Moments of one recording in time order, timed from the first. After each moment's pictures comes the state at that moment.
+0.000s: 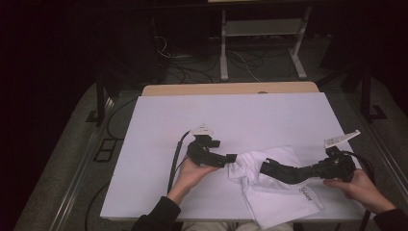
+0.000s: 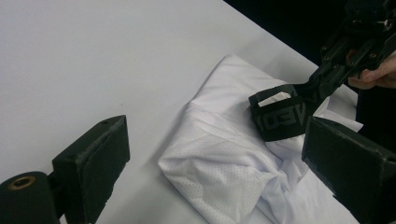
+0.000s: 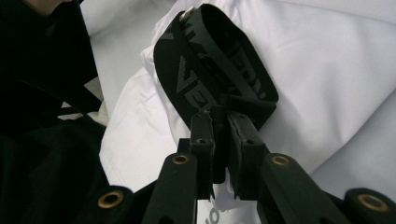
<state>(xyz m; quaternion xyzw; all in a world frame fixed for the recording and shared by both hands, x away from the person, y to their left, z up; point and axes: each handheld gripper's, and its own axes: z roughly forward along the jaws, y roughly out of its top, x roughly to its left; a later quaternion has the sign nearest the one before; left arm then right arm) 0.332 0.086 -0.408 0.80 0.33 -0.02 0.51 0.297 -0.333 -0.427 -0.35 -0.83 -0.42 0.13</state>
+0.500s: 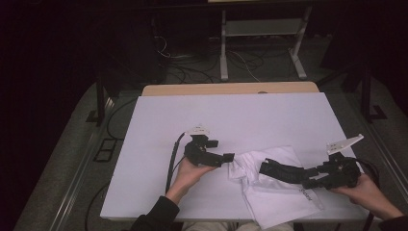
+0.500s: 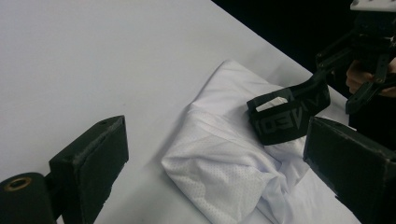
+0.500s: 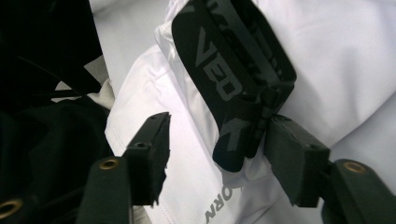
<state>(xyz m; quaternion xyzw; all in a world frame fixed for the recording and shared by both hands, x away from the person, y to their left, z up) 0.335 0.093 -0.412 0.79 0.34 -0.03 0.52 0.282 -0.335 -0.420 -0.33 -0.85 -0.40 0.11</state>
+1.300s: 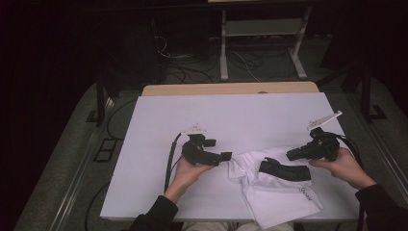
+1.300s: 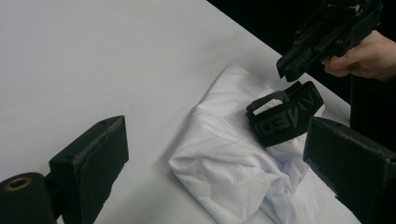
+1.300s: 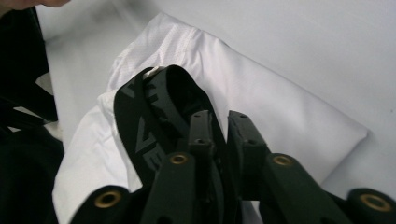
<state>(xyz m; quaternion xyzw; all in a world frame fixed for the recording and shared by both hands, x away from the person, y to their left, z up) 0.336 0.099 -0.412 0.78 0.34 -0.02 0.53 0.347 -0.302 -0.406 -0.34 -0.86 -0.38 0.08</state>
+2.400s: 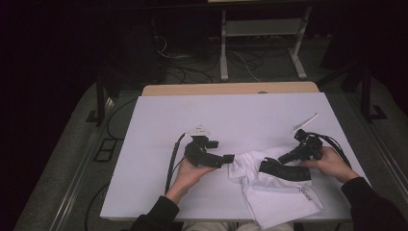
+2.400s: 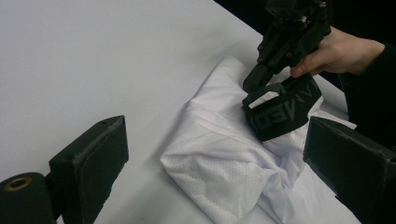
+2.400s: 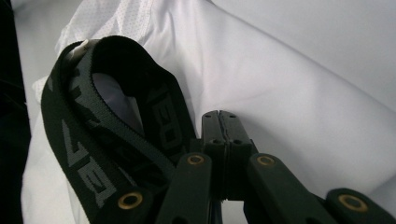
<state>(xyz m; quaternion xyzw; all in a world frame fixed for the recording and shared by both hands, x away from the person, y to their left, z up) 0.333 0.091 -0.414 0.79 0.33 -0.03 0.52 0.378 -0.285 -0.448 -0.35 -0.87 -0.31 0.15</state>
